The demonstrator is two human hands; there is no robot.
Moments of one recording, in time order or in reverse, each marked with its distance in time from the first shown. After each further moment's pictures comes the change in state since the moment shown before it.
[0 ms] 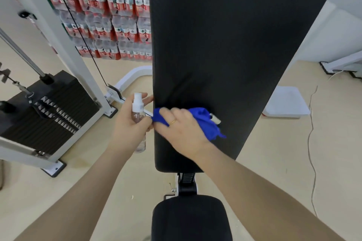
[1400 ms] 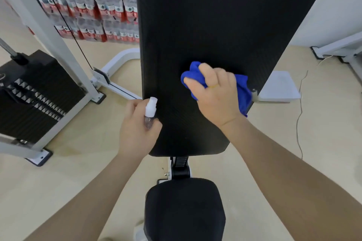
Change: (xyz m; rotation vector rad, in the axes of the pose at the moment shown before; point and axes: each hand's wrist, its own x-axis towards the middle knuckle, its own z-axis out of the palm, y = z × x) left_hand -0.025 -0.063 0.033 0.463 0.049 0.144; right_hand -0.036 0.069 -0.003 -0.241 0.235 0.146
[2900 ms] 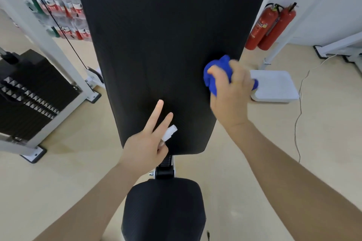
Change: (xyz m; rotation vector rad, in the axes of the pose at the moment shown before) left_hand -0.041 0.024 0.064 0.454 -0.262 0.403; right_hand -0.054 0.071 -0.015 0.136 0.024 0.416
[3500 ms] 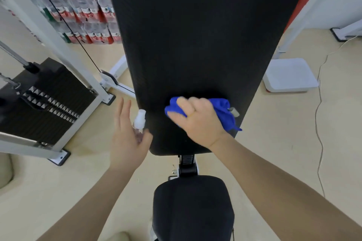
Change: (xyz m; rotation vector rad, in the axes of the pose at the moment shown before) left_hand -0.012 -0.064 -0.043 -0.308 0.257 -0.394; right_hand -0.041 -0.096 0.043 0.018 -0.250 -0.501
